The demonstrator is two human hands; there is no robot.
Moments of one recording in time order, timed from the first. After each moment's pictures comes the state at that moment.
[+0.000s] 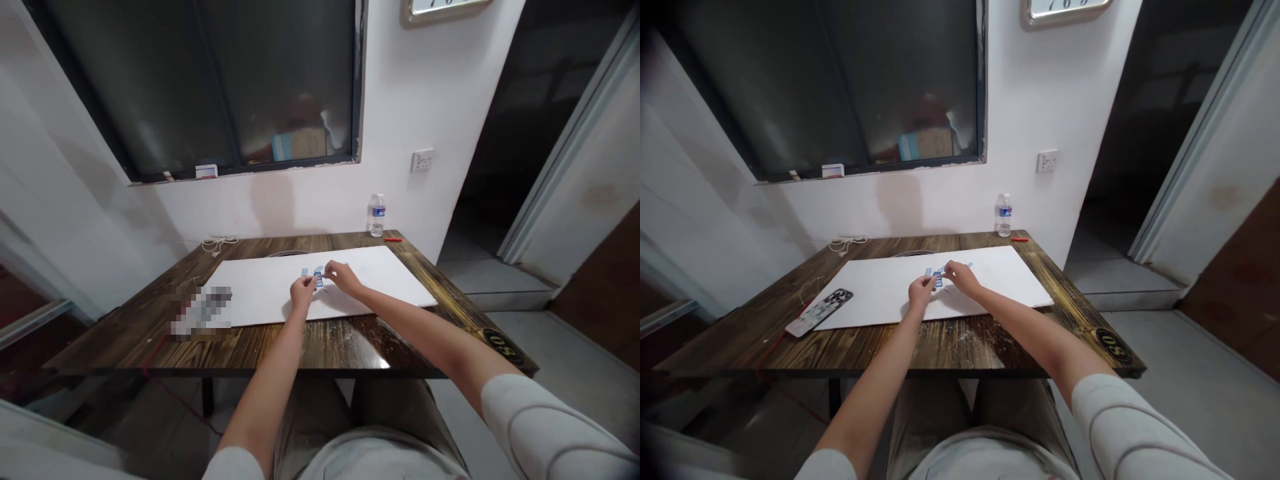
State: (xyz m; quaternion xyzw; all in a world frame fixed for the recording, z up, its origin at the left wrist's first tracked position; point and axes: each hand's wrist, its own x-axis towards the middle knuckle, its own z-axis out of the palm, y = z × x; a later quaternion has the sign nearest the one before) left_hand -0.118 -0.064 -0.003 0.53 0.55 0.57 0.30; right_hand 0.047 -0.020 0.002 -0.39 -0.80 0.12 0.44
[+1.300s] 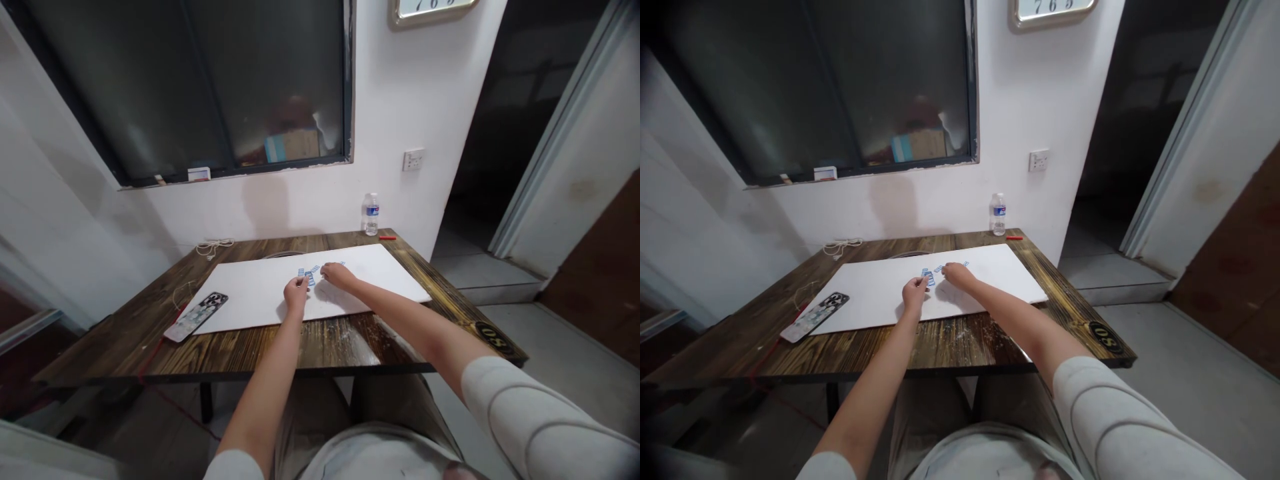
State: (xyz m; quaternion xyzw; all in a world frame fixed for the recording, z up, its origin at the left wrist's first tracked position) left_hand -0.119 -0.067 0.000 0.48 0.58 0.59 0.30; right_hand 0.044 -0.018 0.027 -0.45 -0.88 -0.08 0.12
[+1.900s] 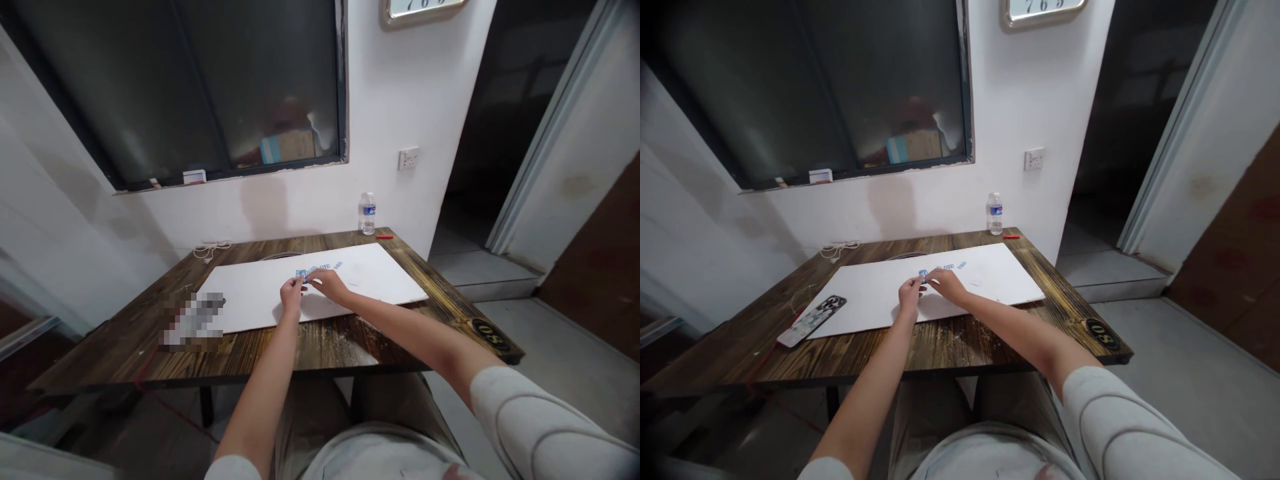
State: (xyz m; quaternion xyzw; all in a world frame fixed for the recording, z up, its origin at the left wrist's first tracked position) left_hand -0.120 -0.066 0.006 0.44 0.54 0.62 0.36; right_hand 0.022 -0.049 0.013 -0.28 -0.82 0.12 0.49
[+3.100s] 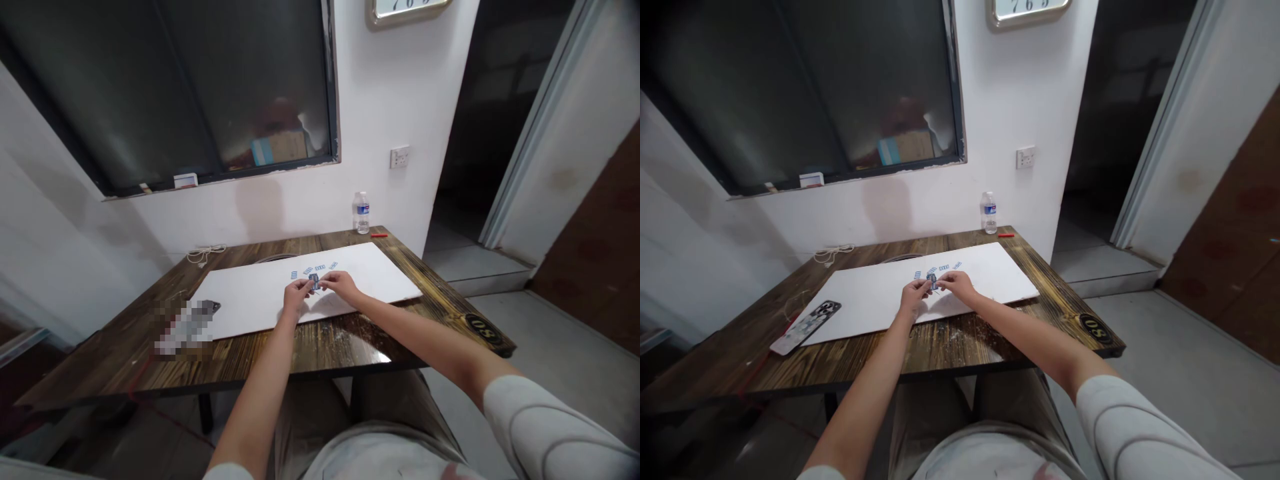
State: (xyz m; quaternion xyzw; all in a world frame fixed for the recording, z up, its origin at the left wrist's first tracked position) left_hand -0.112 -0.063 0.004 0.55 0.46 0.55 0.42; right_hand 0.061 -0.060 0.002 -0.36 -0.62 0.45 0.54
